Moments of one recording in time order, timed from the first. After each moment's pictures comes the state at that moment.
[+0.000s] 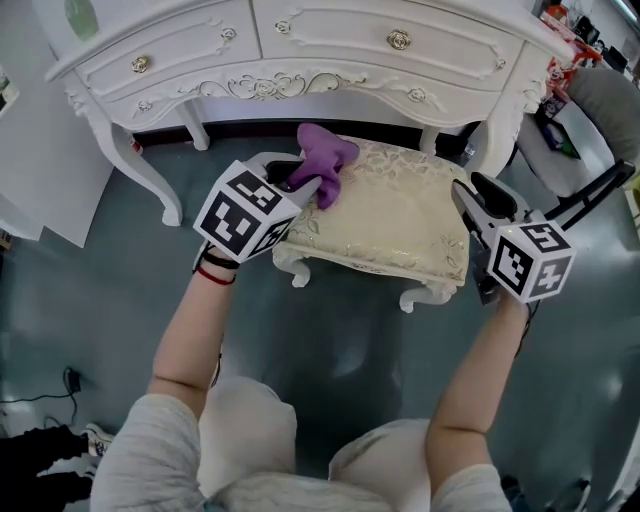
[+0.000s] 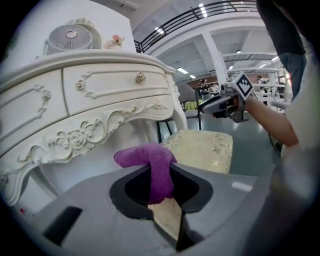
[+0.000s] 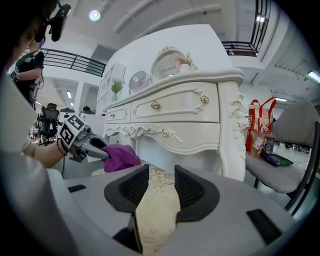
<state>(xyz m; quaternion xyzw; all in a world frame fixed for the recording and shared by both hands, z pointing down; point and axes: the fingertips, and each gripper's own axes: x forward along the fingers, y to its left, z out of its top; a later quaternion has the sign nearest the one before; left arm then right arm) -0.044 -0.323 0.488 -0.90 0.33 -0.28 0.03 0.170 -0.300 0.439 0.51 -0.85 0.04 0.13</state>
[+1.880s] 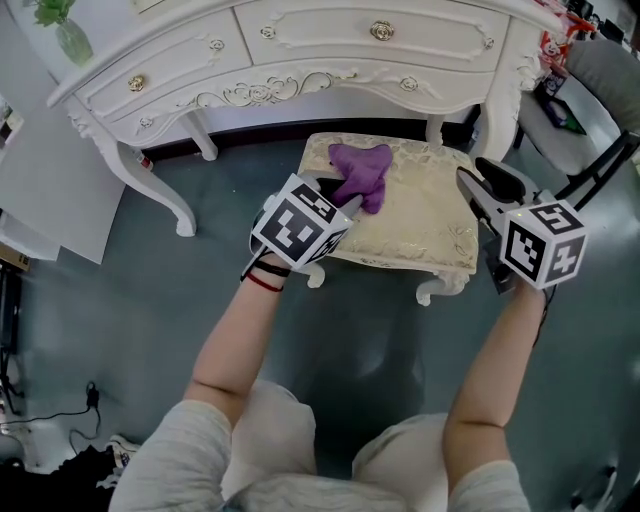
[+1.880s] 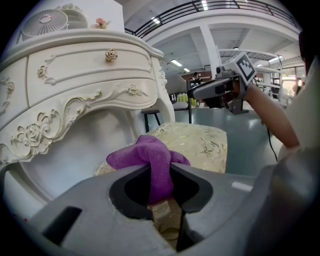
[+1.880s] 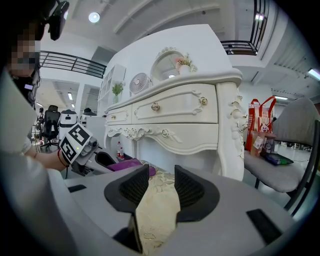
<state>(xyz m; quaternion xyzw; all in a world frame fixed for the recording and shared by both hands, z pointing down) 0.020 -0.310 0.530 -0.90 0.29 -0.33 0.00 0.174 -0.295 0.434 0.50 -0.86 0.05 0.12</state>
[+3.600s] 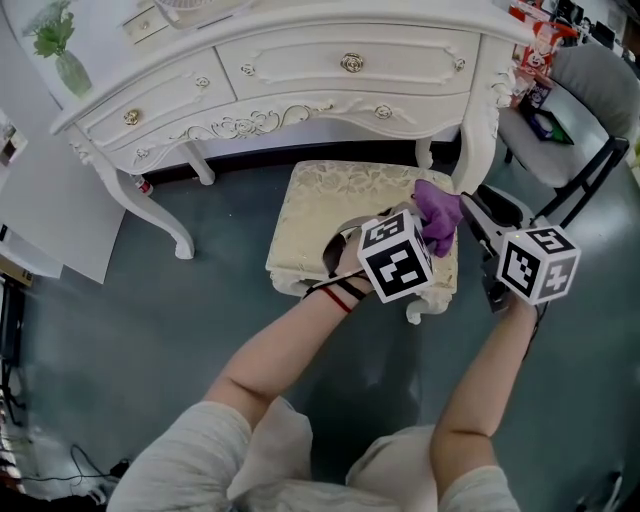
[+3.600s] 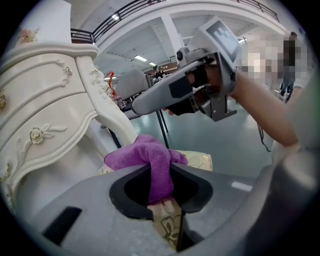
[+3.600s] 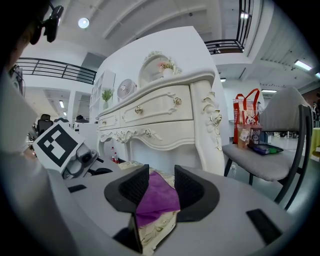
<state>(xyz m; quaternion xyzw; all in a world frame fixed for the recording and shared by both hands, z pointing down) 0.187 -0.264 0.538 -0.91 0.14 -0.39 0.10 0.232 -0.296 0.441 0.53 -0.84 0.08 0.09</state>
